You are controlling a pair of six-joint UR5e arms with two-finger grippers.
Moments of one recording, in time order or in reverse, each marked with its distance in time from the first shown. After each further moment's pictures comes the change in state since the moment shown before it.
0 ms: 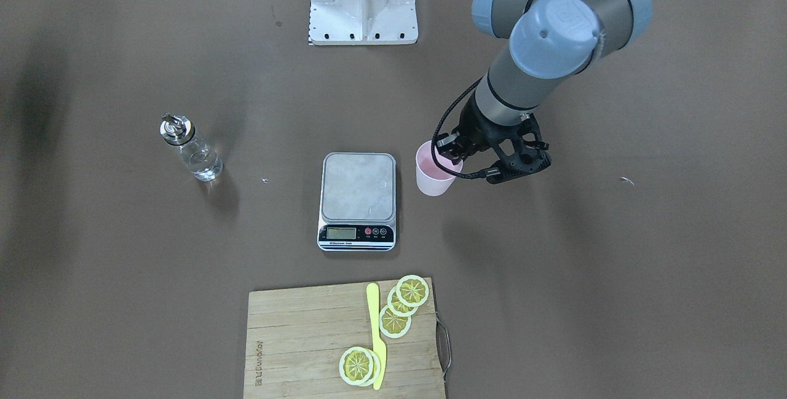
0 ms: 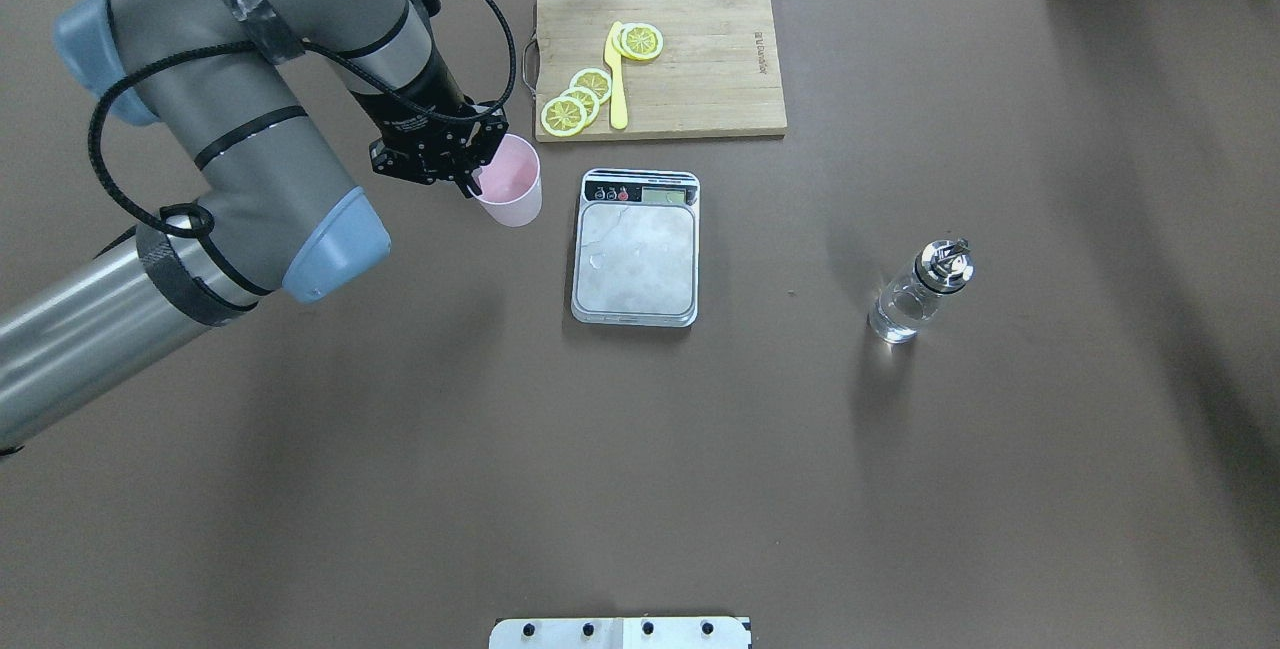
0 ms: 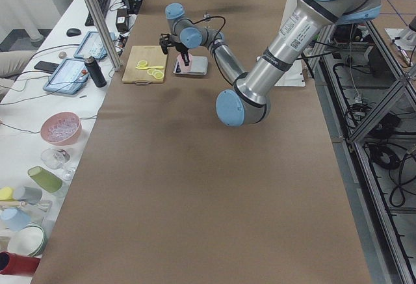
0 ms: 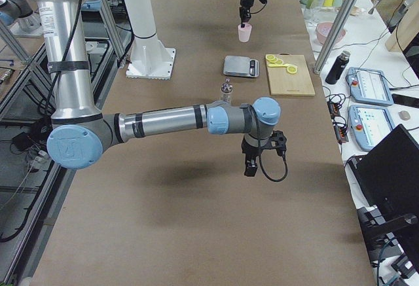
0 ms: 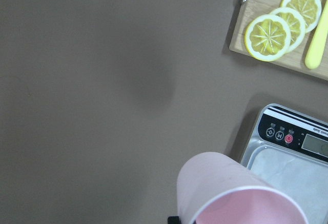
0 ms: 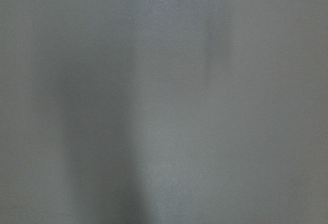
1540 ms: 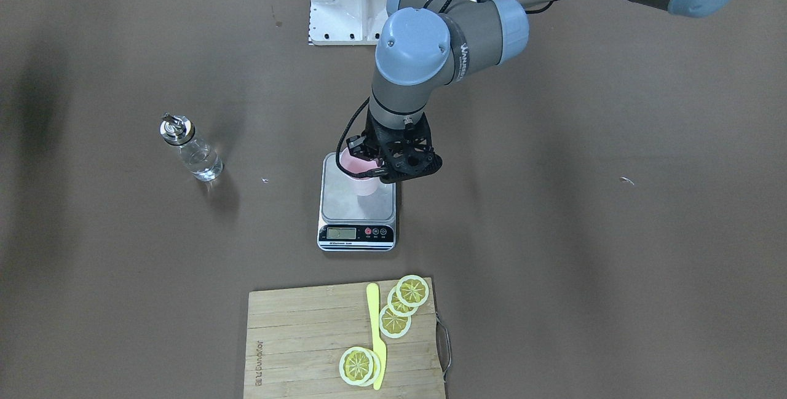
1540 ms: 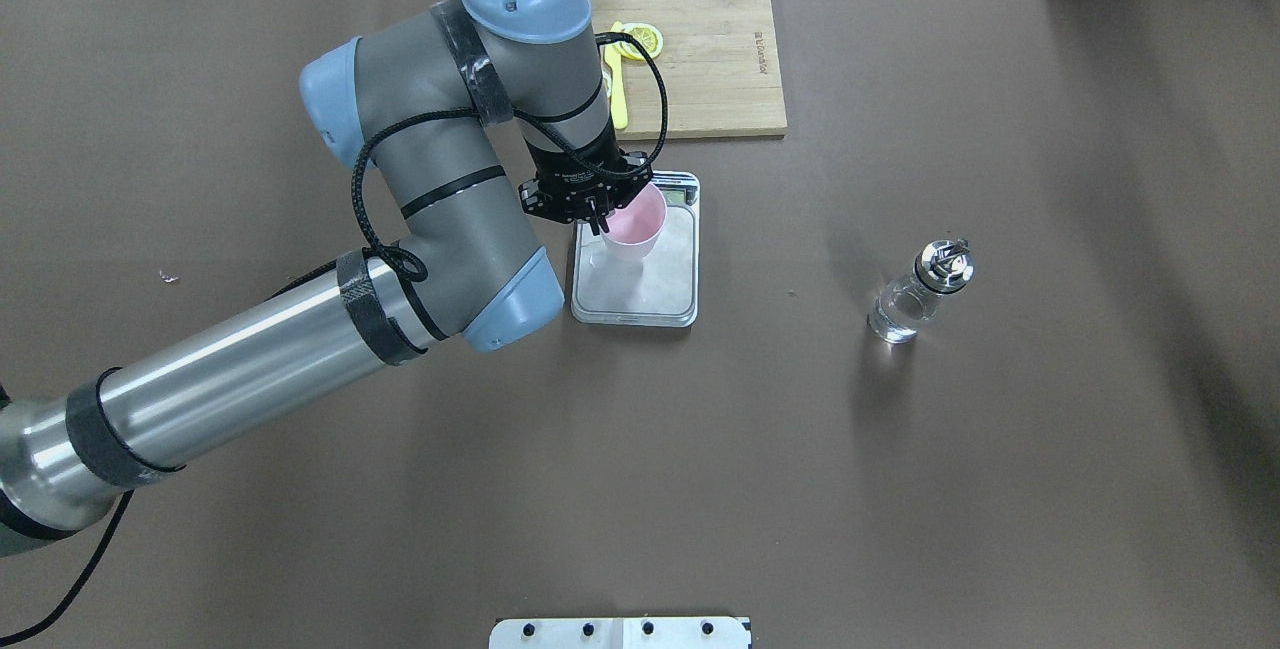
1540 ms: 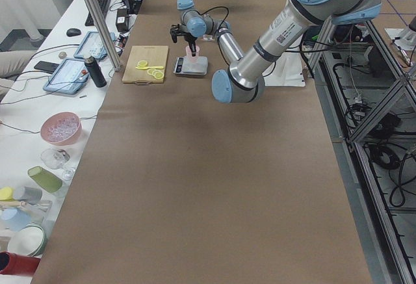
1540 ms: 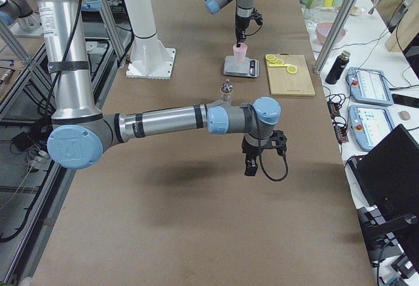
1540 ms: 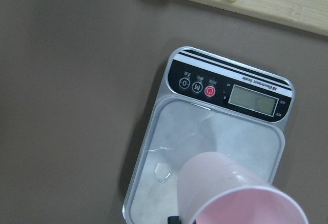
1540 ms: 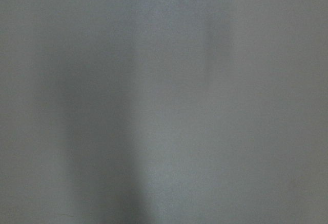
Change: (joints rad) left arm 0.139 -0.191 0.221 -0.083 0.120 -0.049; right arm 0.000 0.001 0.002 0.000 -0.001 -0.001
